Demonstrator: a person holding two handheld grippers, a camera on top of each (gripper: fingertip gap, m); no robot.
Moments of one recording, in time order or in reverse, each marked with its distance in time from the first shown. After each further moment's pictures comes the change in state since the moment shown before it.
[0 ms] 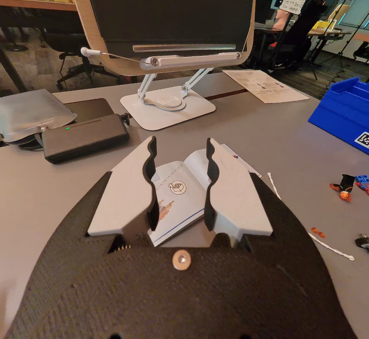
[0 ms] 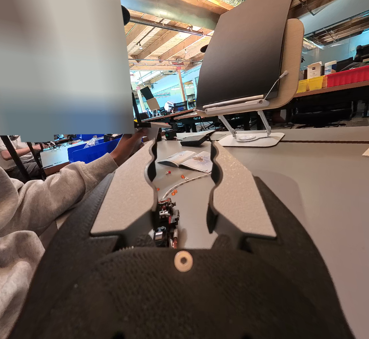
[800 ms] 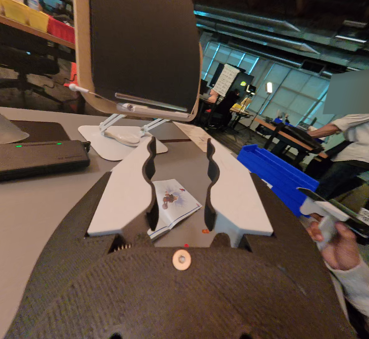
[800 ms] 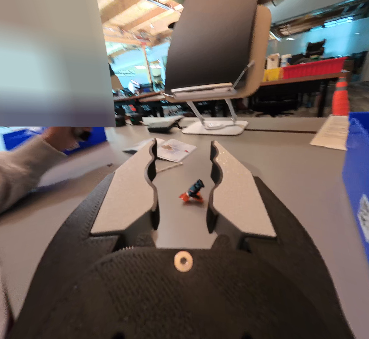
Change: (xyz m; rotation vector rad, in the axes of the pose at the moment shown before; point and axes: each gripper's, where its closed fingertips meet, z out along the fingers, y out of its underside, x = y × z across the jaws) left arm 0.014 -0.055 -0.051 0.260 0.258 -0.282; right arm 0.029 0.012 0.012 -0.097 0.174 -0.103
